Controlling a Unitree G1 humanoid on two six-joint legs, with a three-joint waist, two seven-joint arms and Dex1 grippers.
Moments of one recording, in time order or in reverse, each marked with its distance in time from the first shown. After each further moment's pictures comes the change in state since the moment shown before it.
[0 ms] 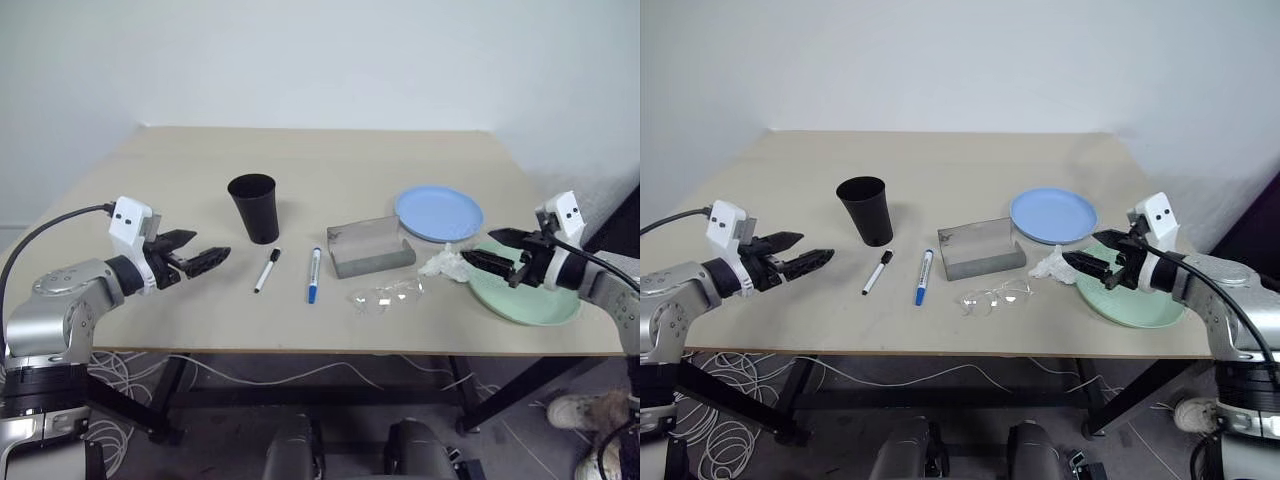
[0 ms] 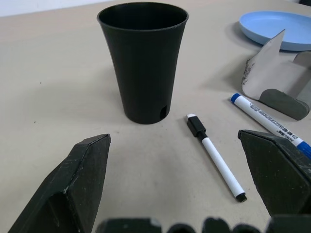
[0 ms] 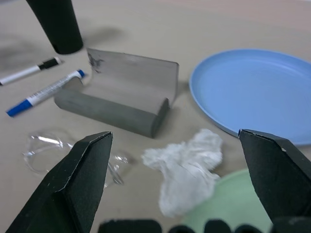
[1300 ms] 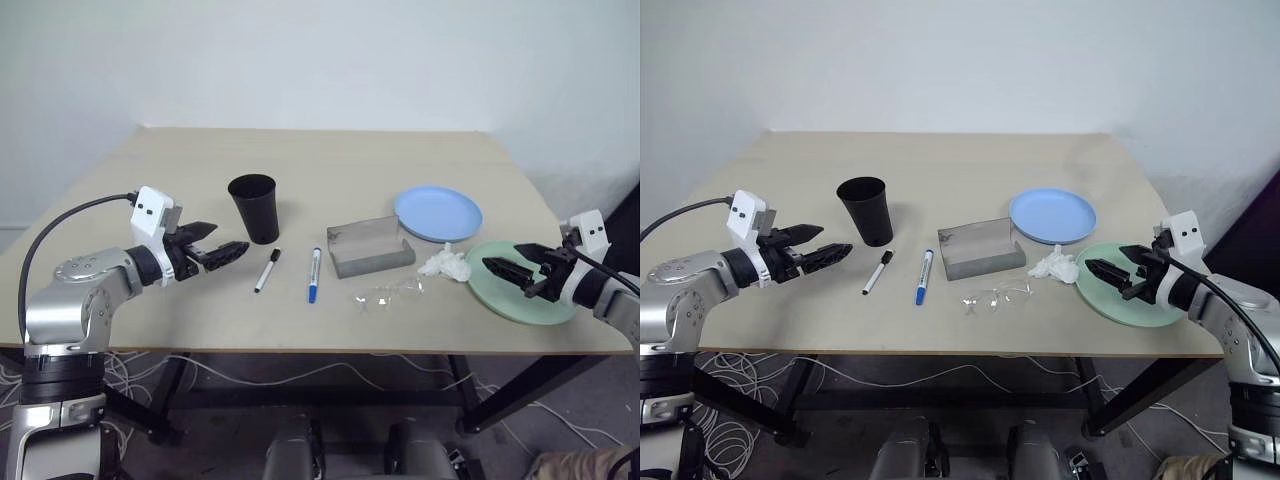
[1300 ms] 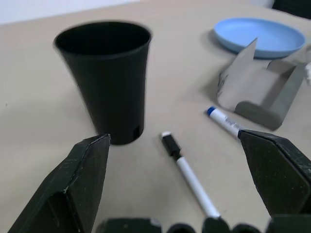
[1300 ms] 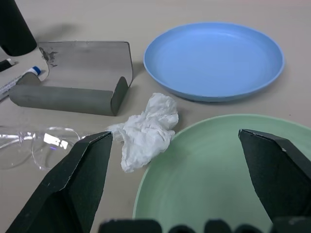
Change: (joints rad) left arm -0.067 -0.062 -0.038 -0.096 0.013 0.061 -0.003; right arm 0.083 -0.020 -0.093 0.033 0.034 0.016 -0.100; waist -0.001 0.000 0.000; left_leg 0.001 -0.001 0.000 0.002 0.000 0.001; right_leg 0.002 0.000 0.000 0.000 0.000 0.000
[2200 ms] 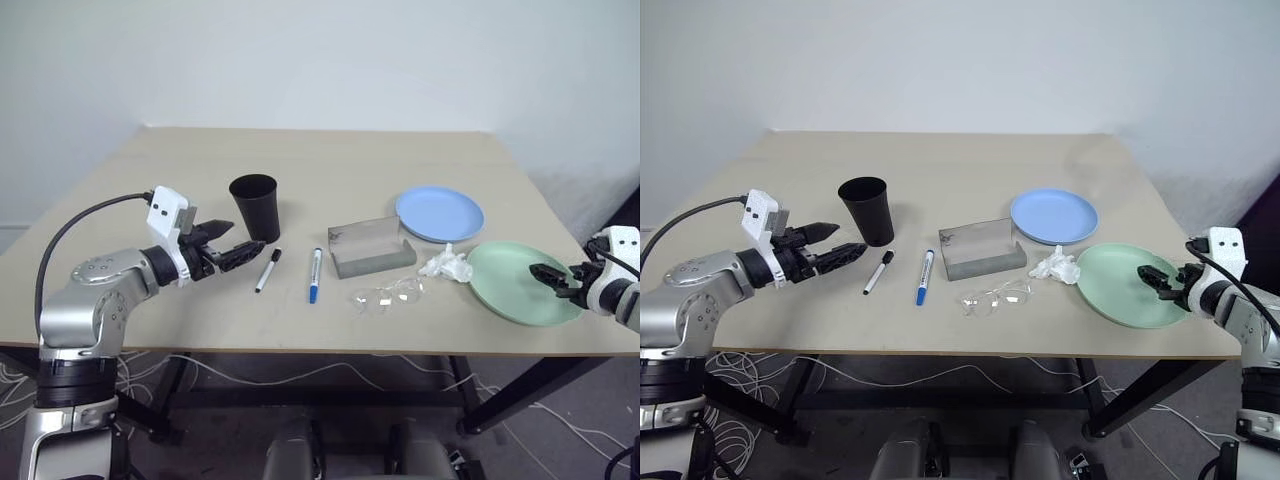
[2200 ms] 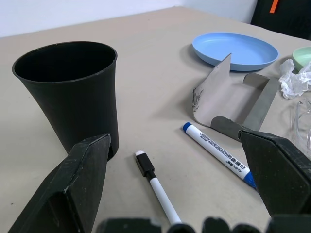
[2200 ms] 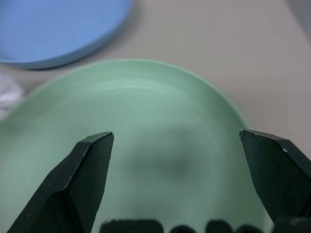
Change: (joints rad) left arm 0.013 -0.040 -0.015 -0.053 -0.033 0.008 0.018; right arm -0.038 -0.025 -0.074 0.309 -0.134 0.037 -0.232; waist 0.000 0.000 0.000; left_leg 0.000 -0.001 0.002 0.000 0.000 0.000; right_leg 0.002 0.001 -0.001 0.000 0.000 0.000
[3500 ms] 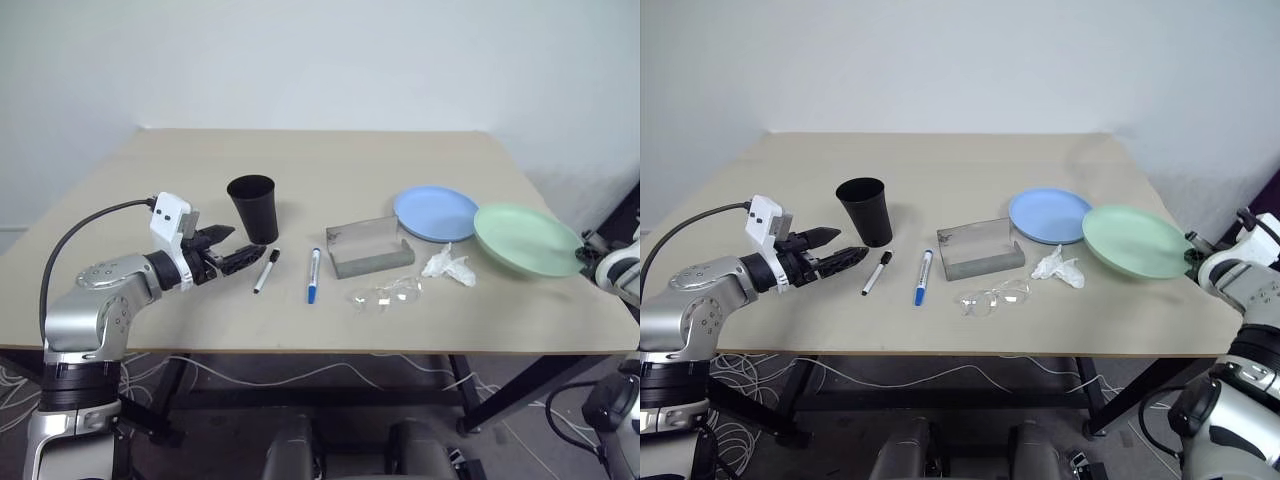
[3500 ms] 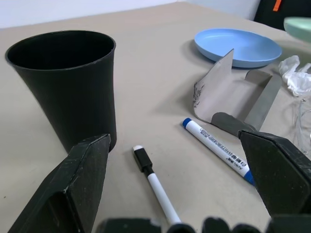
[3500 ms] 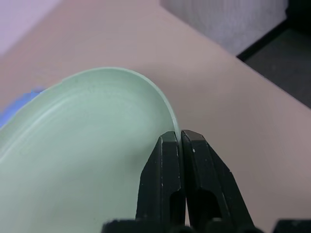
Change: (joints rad) left arm 0.013 -0.013 -0.002 0.001 0.003 0.002 0.021; right arm -0.341 0.160 -0.353 0.195 0.097 0.177 -0.449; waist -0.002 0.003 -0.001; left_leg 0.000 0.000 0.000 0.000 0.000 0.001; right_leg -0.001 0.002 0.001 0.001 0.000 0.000
